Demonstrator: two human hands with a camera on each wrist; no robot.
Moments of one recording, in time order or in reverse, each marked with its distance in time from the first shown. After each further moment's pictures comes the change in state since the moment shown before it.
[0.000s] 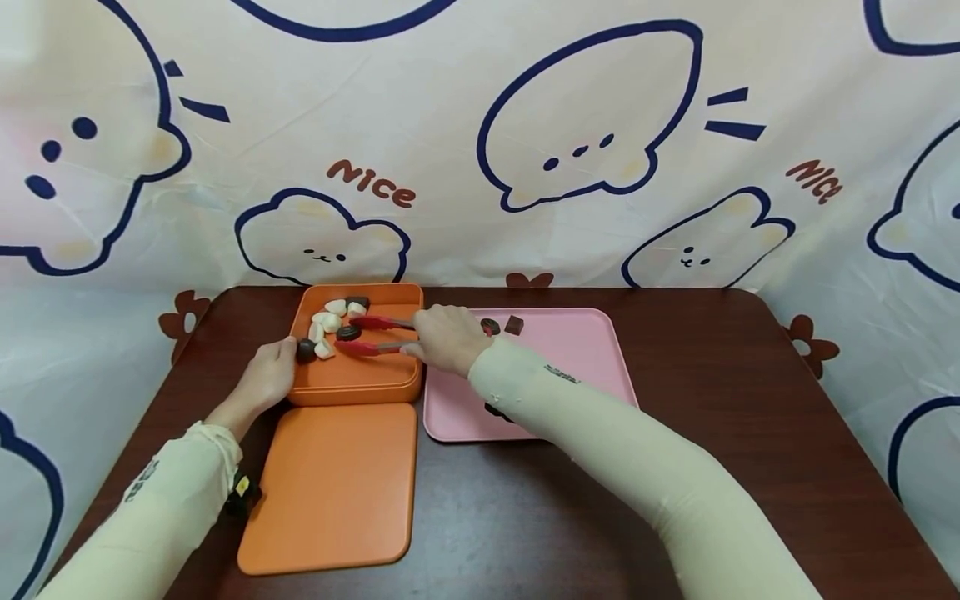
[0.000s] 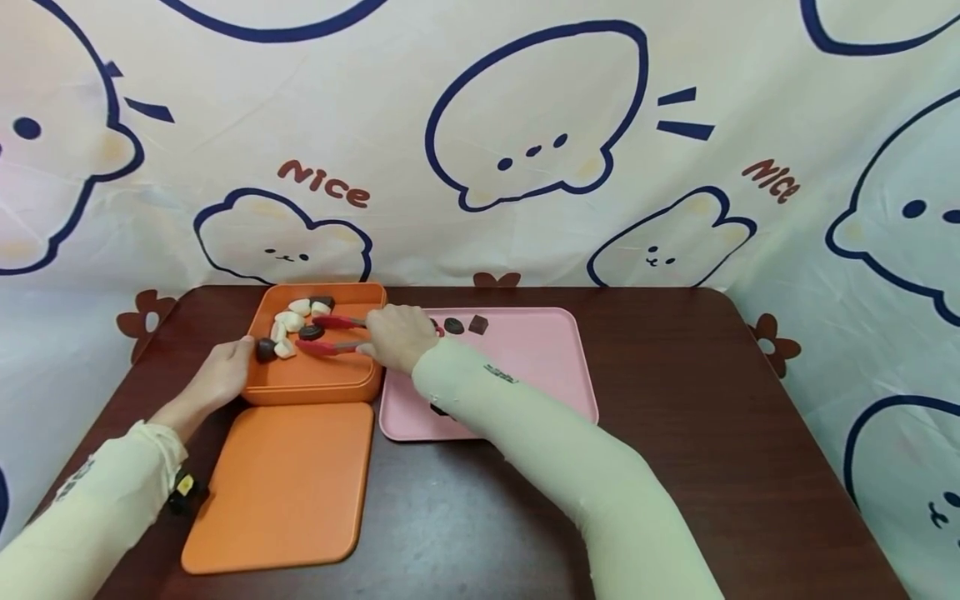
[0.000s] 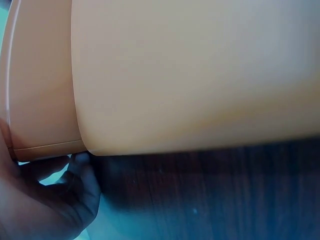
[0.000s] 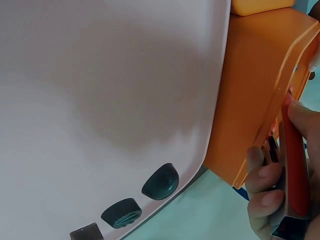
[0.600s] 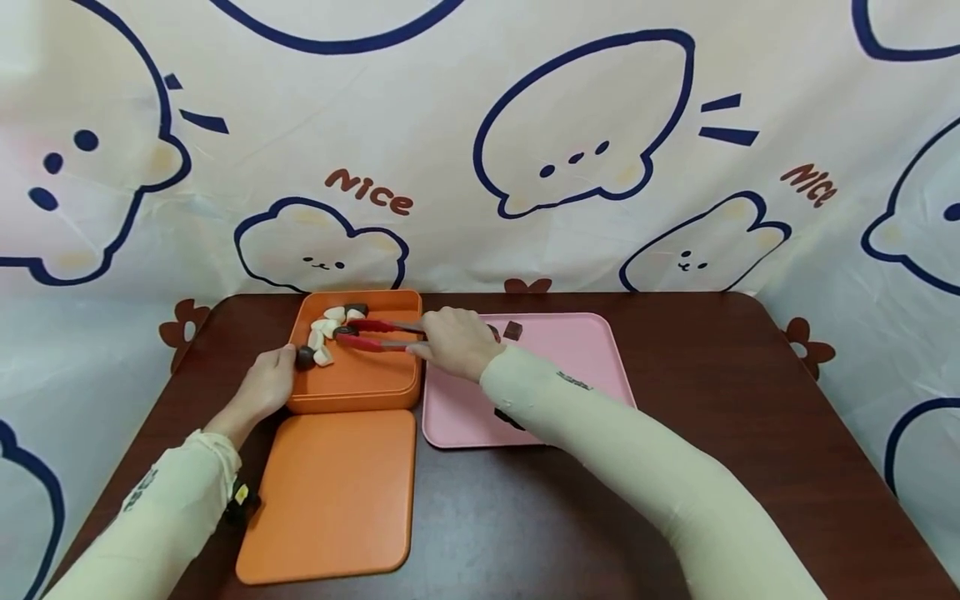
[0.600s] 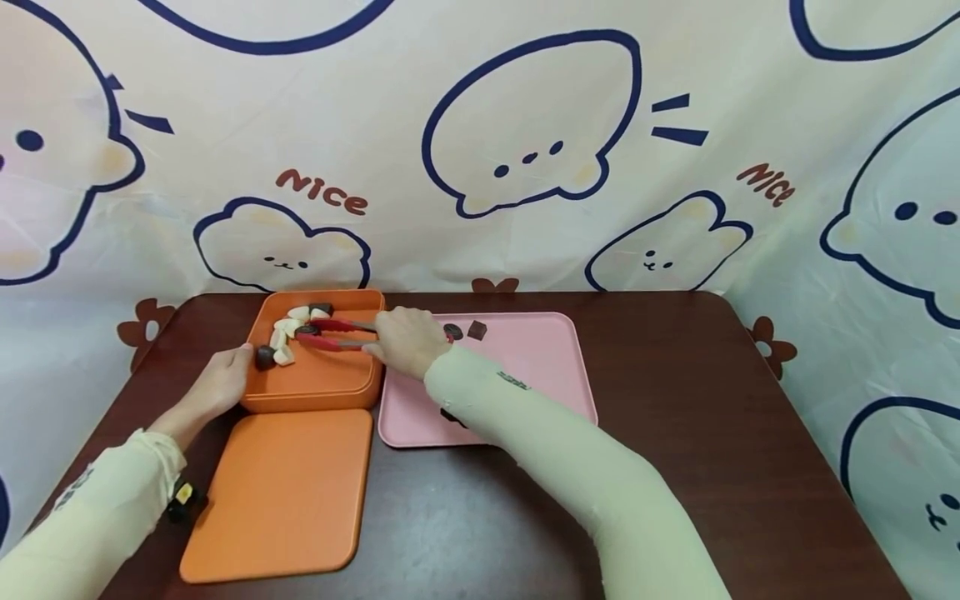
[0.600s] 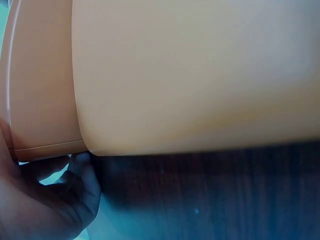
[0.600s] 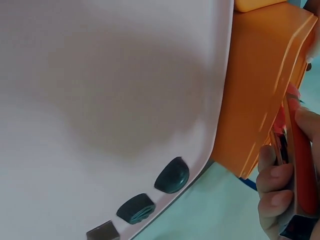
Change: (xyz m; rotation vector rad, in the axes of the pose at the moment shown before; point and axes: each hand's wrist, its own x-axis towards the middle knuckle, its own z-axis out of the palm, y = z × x) left_hand 0.001 0.001 -0.002 -0.004 -0.017 0.002; right_hand -0.004 0.013 -0.002 0.098 0.064 0.001
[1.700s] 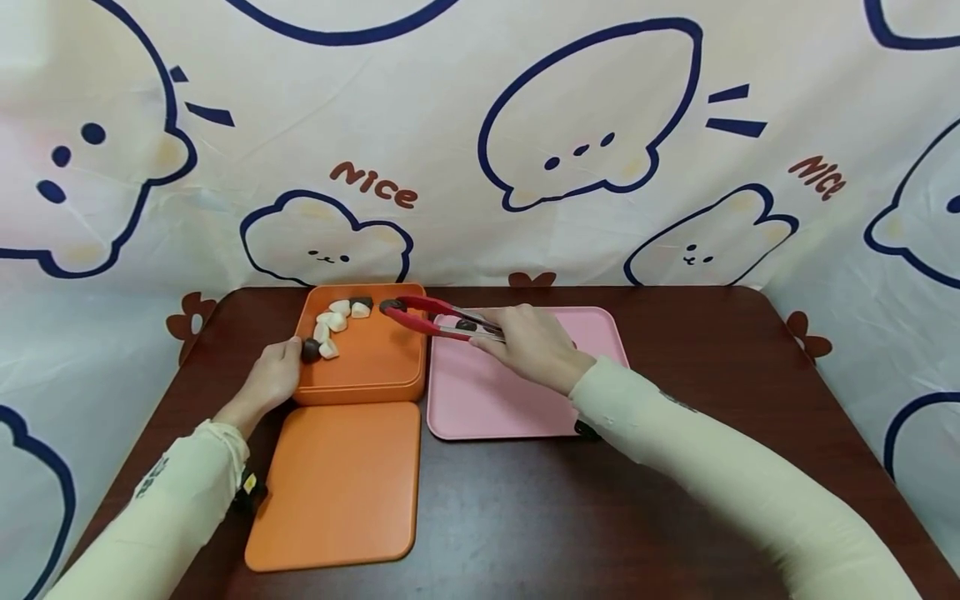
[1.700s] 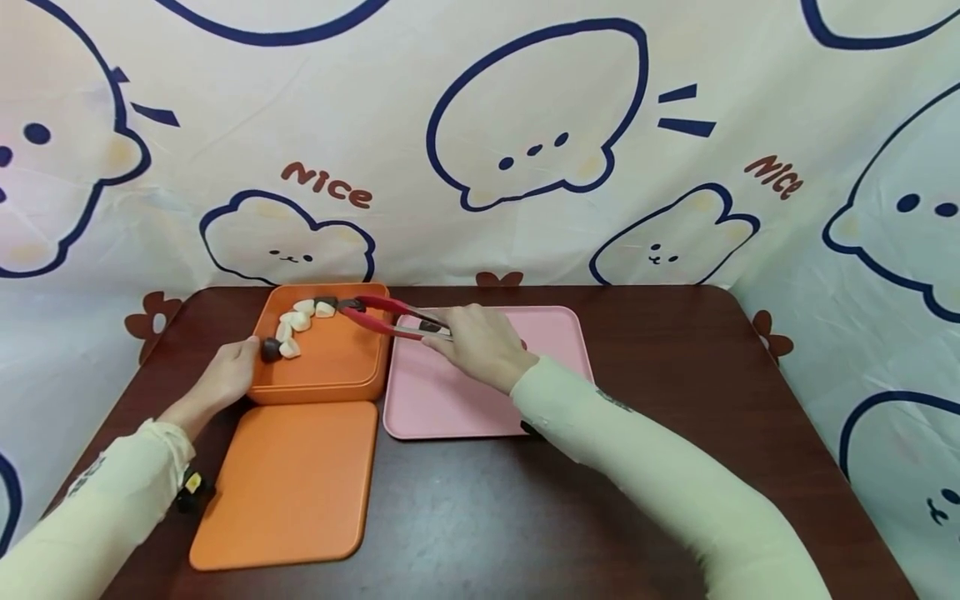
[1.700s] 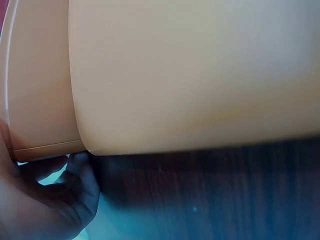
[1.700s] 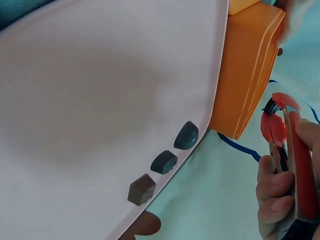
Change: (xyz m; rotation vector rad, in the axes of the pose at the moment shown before) left_hand 0.001 -0.002 0.002 -0.007 0.026 -0.024; right_hand -0.069 0.051 -0.024 0.169 0.094 0.076
